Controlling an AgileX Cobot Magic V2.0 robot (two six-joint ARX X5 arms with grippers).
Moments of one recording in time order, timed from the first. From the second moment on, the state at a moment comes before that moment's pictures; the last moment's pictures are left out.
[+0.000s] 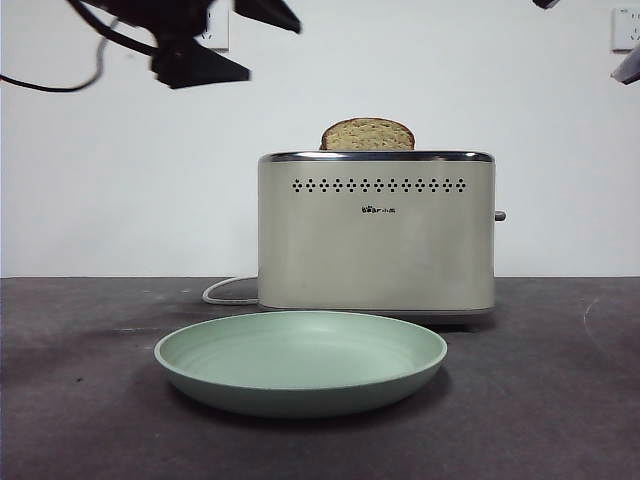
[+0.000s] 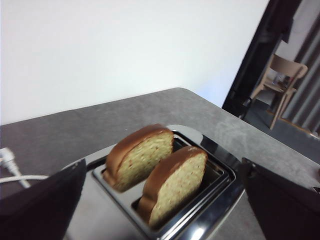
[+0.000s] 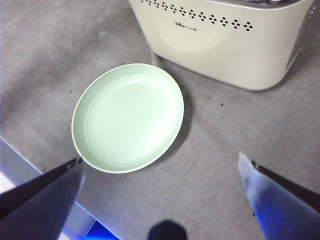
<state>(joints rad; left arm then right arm) -0.35 1.58 1.23 0.21 0.50 -0.17 0.30 0.91 0.99 -0.85 -0.36 -0.07</state>
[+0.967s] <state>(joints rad) -0.47 1.84 1.35 0.21 0.38 -0.03 0.30 0.91 0.99 -0.88 -0.36 -0.07</state>
